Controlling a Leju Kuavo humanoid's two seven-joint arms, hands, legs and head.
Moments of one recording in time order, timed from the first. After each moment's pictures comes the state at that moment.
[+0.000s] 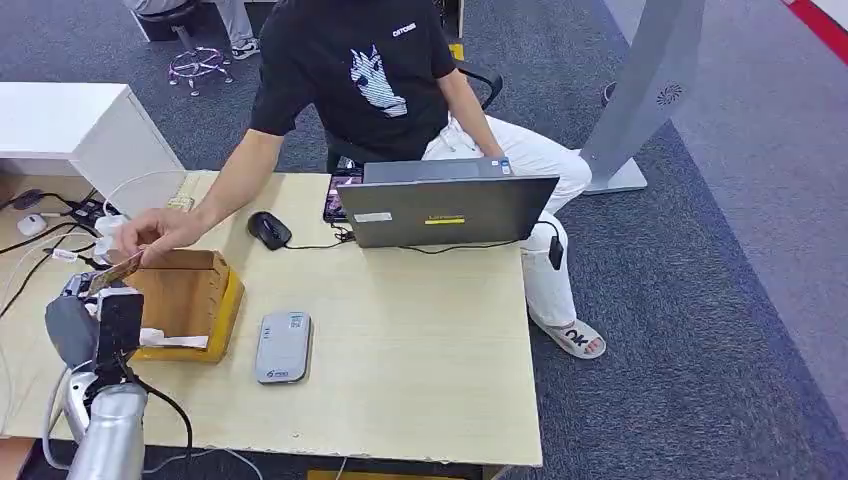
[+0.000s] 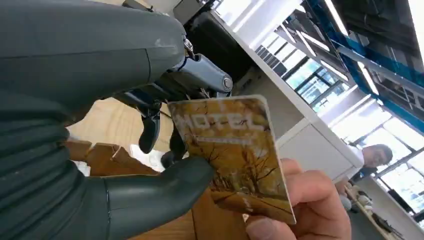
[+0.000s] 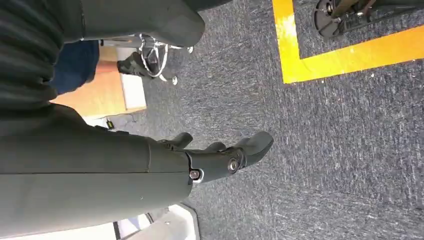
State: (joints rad) left arm -0.26 0.05 0.28 -1.09 -0.58 0.57 -0.43; right arm -0.04 0.11 -0.01 -0.19 0.17 -0.38 0.19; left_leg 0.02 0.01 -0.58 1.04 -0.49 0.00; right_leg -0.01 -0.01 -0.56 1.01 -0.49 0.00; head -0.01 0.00
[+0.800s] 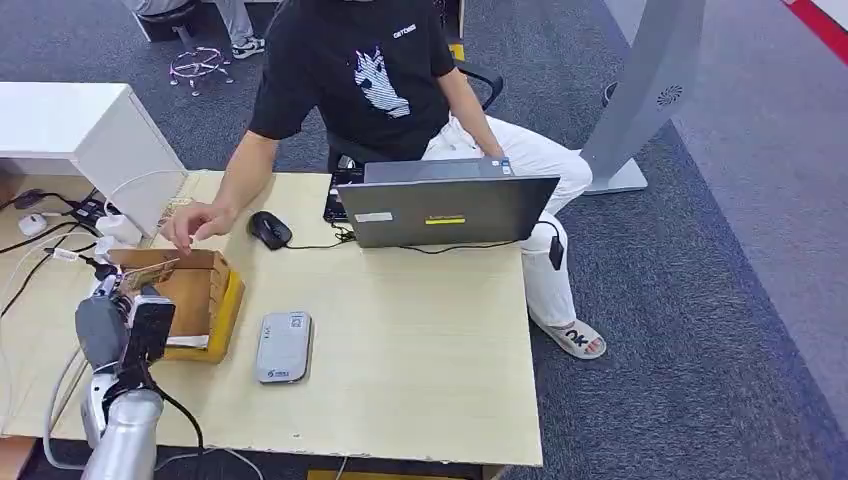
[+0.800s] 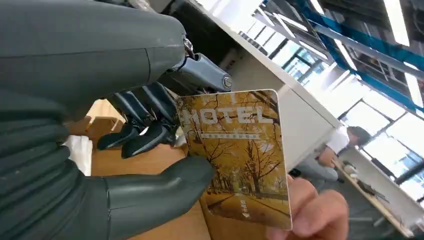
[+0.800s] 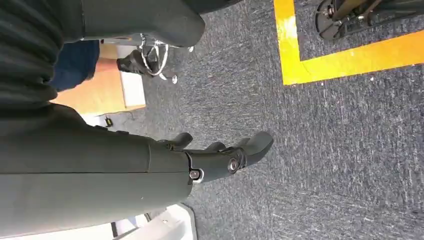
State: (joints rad) left arm -0.22 0.03 0.22 -1.12 -0.67 0.53 -0.43; right arm -0.04 0.11 -0.01 -0.19 0.18 -0.37 0.19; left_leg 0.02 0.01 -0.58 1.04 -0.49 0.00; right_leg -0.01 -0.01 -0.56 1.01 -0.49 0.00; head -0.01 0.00
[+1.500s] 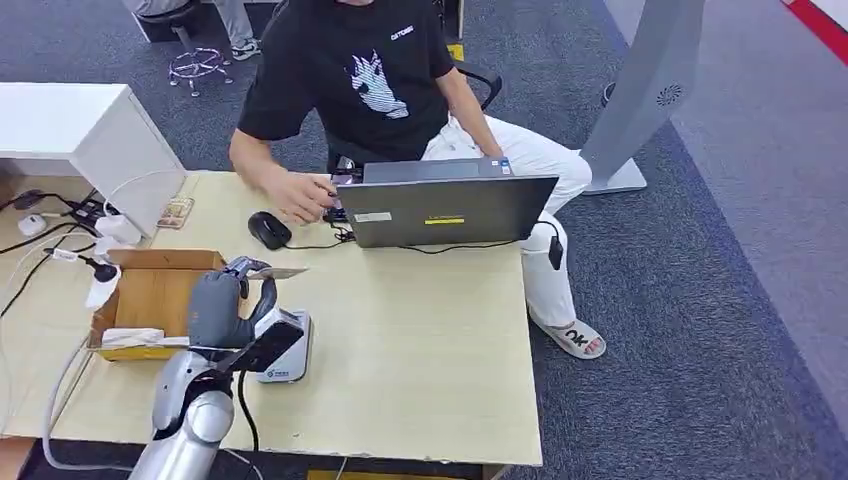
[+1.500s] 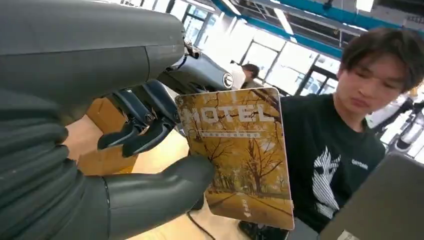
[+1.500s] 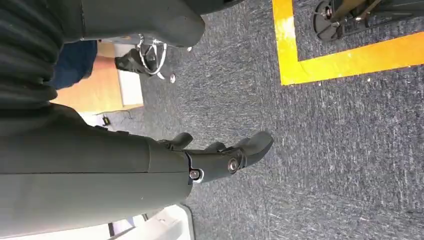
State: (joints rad) left arm -0.15 0.01 -0.19 -1.37 -0.92 0.38 -0.24; right arm -0.04 0.11 -0.02 -0.19 0.20 -0.37 0.18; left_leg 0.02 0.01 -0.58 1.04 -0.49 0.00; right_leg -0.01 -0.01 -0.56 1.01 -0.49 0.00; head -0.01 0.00
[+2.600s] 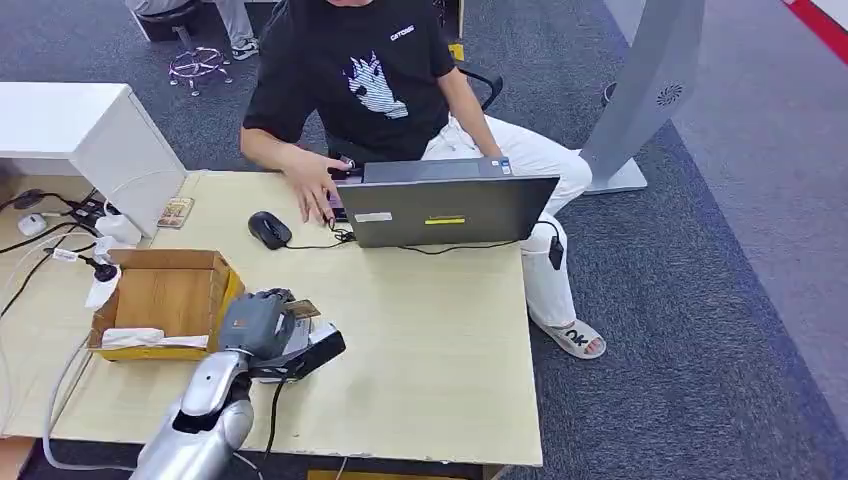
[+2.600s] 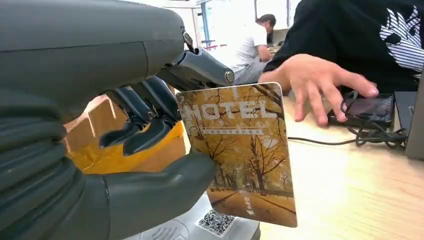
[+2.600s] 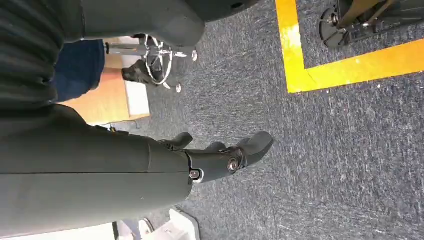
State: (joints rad) left arm -0.22 0.08 -0.36 -1.19 -1.27 0.22 0.12; right arm -0.04 0.12 -0.07 -0.19 0.20 -0.36 0.19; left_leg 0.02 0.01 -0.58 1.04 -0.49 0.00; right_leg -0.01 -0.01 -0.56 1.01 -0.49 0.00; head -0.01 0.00
